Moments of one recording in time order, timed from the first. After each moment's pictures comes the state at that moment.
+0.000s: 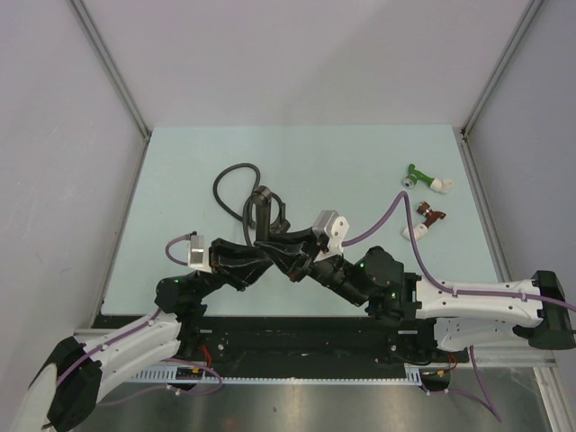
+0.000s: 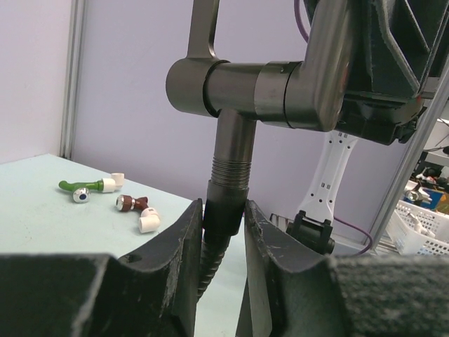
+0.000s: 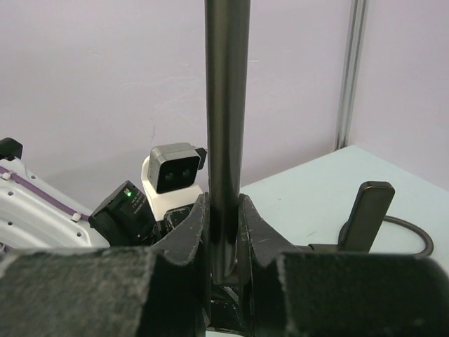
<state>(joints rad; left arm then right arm) -0.69 0.72 0.06 1.29 0.45 -0.60 1.43 1.12 0.91 0.56 0.32 0.00</state>
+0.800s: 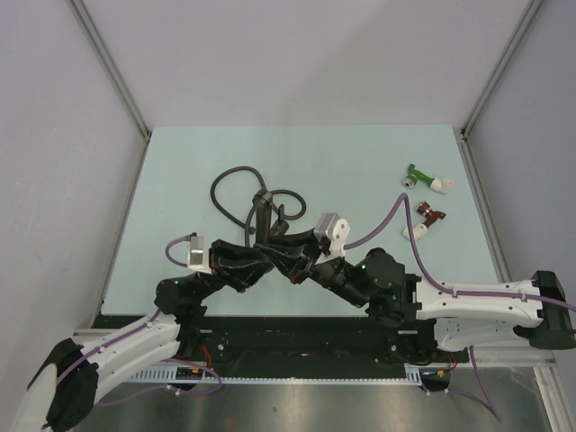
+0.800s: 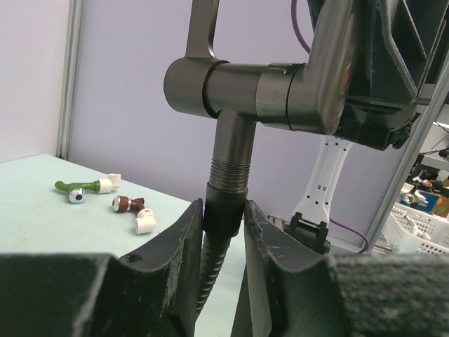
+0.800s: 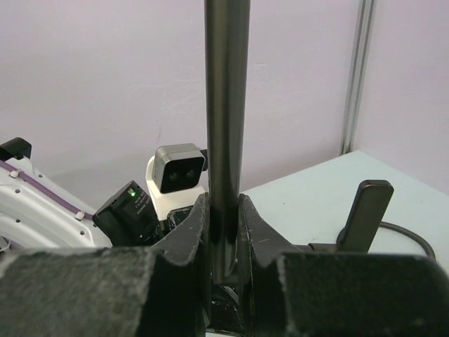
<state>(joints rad) -0.71 0.69 0.06 1.27 0.42 -0.60 1.43 1.11 0.90 0.59 0.31 -0.01</state>
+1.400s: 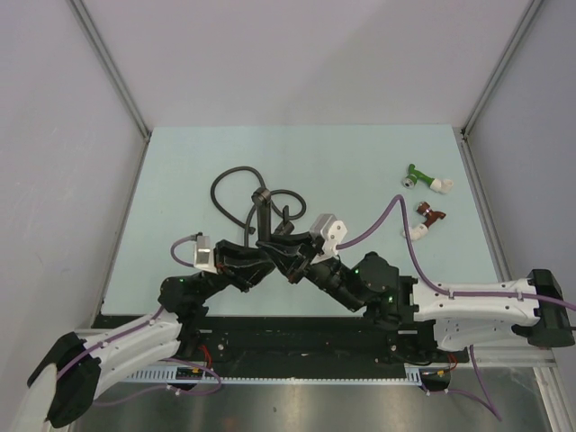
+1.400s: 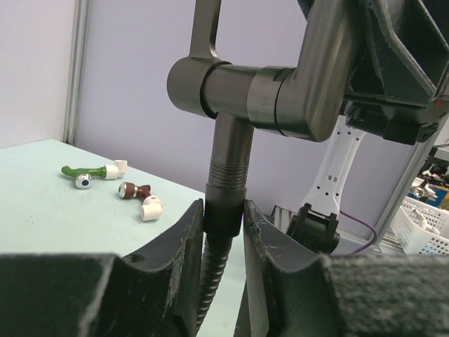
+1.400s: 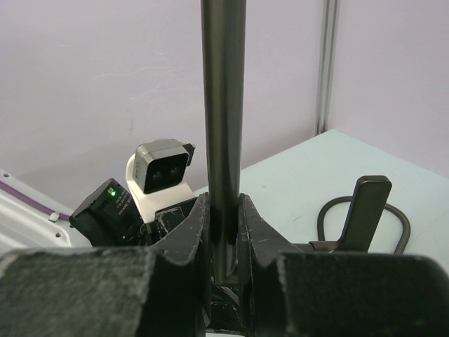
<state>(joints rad) -0.73 0.74 0.06 1.26 0.40 -0.57 1.45 1.12 0.90 0.55 0.42 0.00</state>
